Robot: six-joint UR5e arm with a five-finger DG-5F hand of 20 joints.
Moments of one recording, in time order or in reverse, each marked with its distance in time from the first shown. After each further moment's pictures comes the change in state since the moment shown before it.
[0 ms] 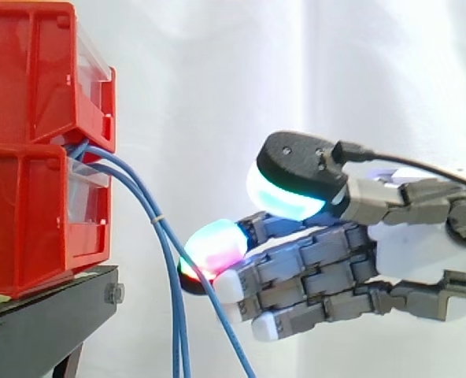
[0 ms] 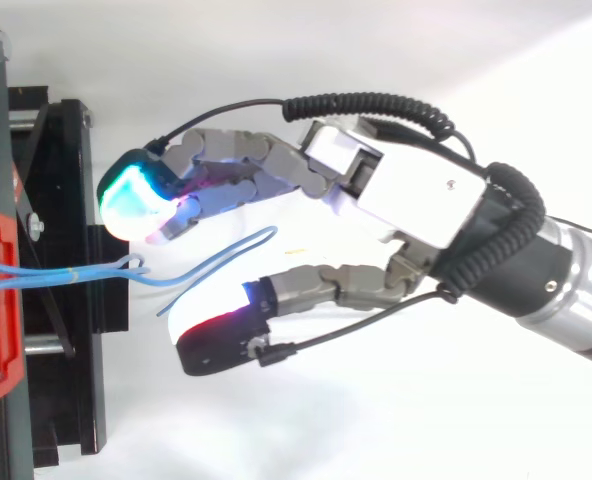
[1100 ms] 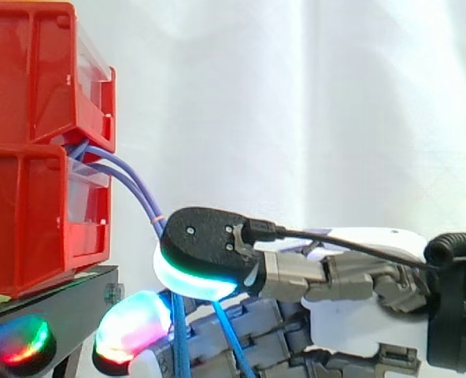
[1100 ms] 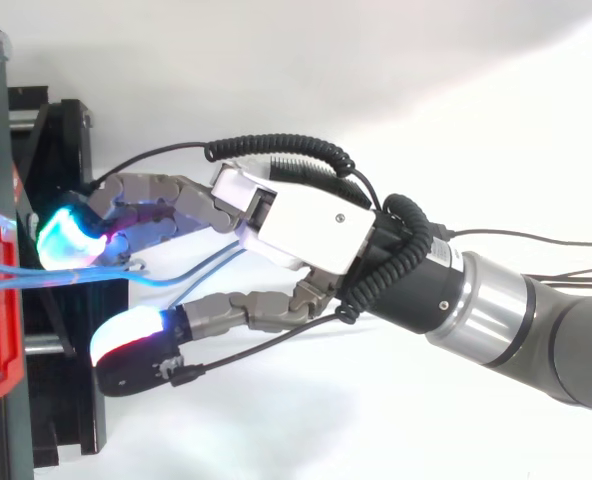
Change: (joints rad) arm 0.003 -0.166 0.204 -0.087 -0.021 0.060
